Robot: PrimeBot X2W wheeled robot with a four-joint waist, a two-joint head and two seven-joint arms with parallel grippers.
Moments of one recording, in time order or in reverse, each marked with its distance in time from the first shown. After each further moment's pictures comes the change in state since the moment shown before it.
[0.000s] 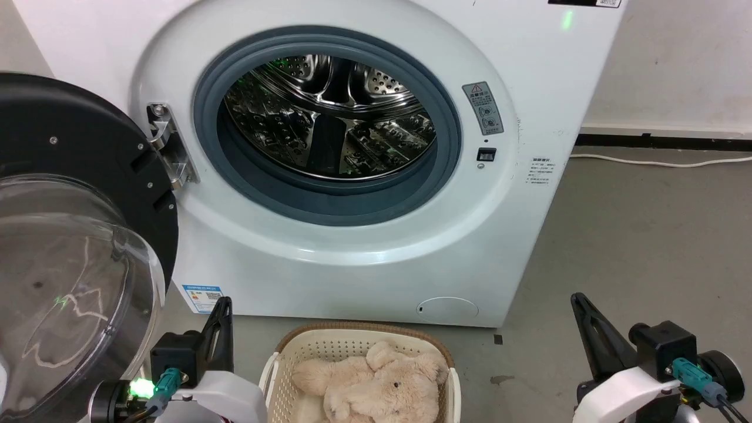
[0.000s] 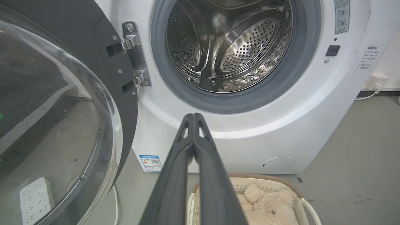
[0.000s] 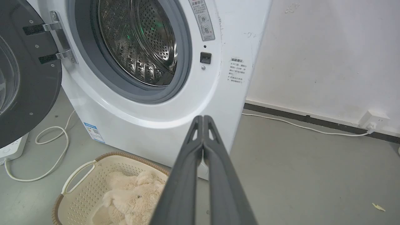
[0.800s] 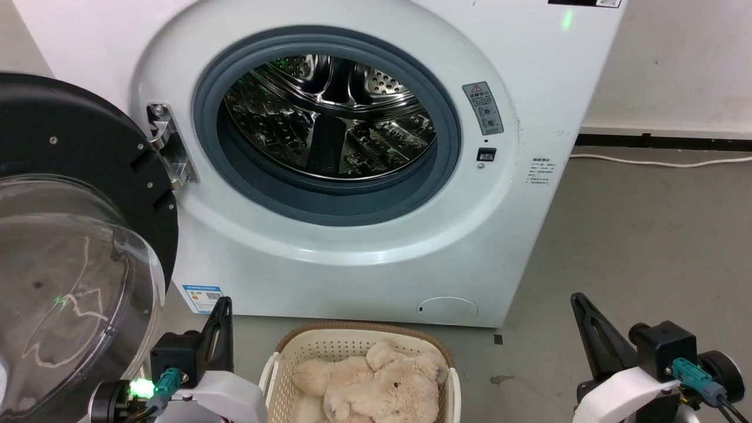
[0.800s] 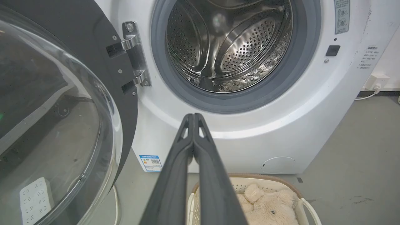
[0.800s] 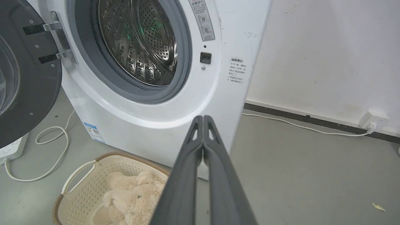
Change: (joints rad) left arm 0.000 0.000 0.000 0.000 0.000 0.000 0.000; right arm 0.000 0.000 0.000 0.000 0.000 0.000 0.000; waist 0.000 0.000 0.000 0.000
